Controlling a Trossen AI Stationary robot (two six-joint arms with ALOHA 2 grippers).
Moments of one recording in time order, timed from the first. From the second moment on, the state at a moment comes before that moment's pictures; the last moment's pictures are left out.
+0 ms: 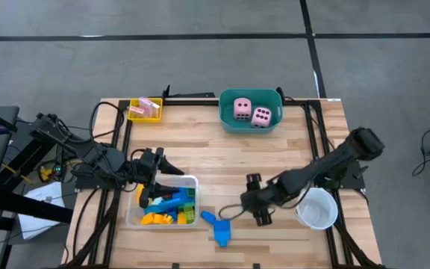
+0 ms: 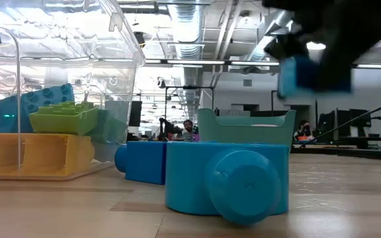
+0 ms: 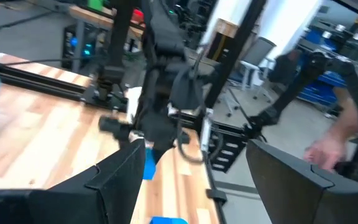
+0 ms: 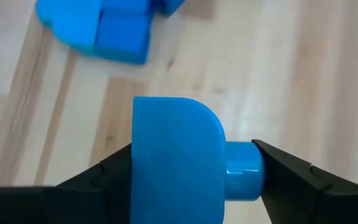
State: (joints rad) left arm -0.49 0.98 0.94 -0.09 -0.34 -0.40; right arm 0.45 1.64 1.11 -0.60 0.16 0.20
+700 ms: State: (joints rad) left arm -0.26 1.16 0.94 0.00 -0.45 -0.84; right arm 0.14 1.26 1.14 -0.56 0.34 0.07
